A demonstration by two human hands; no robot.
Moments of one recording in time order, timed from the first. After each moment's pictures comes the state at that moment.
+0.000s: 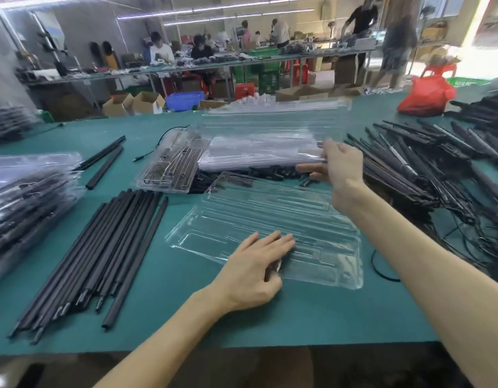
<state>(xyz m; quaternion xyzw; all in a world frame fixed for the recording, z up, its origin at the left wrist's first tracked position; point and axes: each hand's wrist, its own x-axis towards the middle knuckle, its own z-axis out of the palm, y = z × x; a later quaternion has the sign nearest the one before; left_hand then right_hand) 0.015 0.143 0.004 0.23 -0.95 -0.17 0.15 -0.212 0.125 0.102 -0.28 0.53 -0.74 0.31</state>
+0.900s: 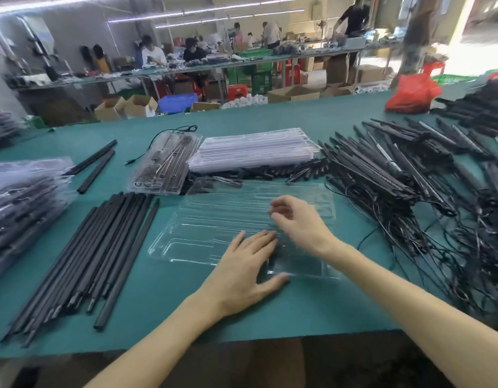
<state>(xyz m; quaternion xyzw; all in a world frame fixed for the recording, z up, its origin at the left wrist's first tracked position) 0.011 0.150 -0.004 0.25 -0.95 -0.06 0.17 -0.173 0.169 0.031 -0.55 0.67 -0.44 0.23</state>
